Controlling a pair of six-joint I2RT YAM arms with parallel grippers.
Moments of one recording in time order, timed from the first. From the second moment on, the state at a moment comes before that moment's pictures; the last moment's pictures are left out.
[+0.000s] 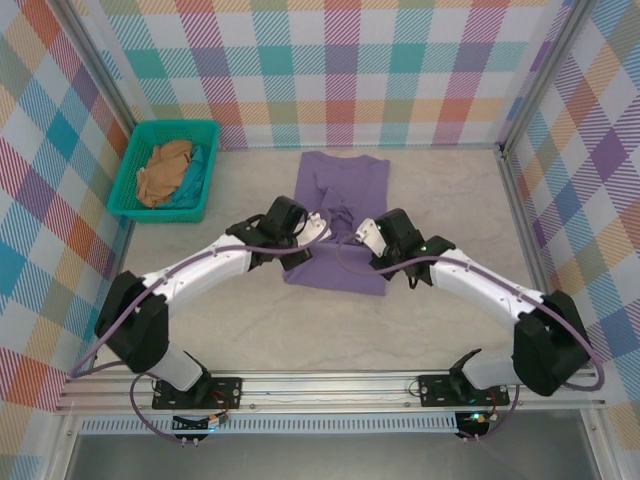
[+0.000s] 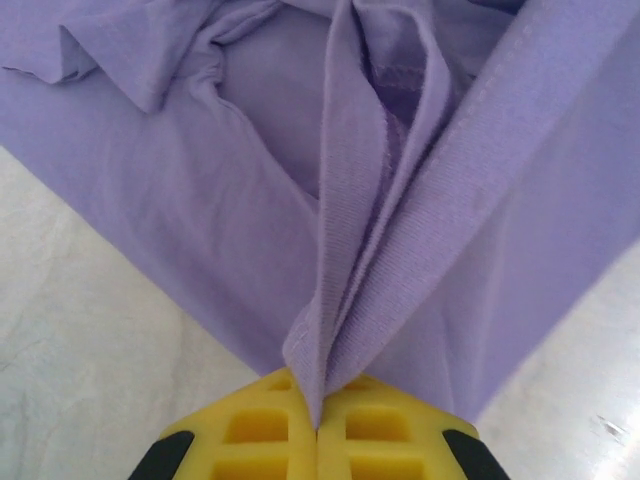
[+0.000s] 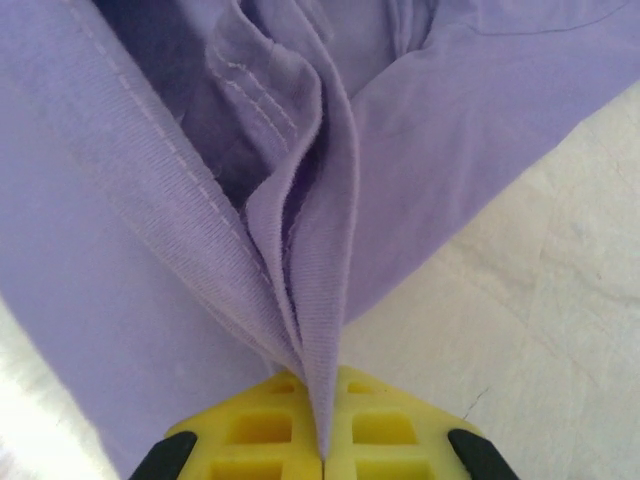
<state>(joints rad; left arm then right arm) -0.63 1.56 1.15 -0.52 -0.05 0.51 0.60 1.38 0.93 -0.50 0.14 -0.38</state>
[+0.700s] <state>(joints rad) -0.46 1.93 1.46 -0.53 0.04 0.61 0.47 1.85 1.26 -0.42 0.08 -0.46</state>
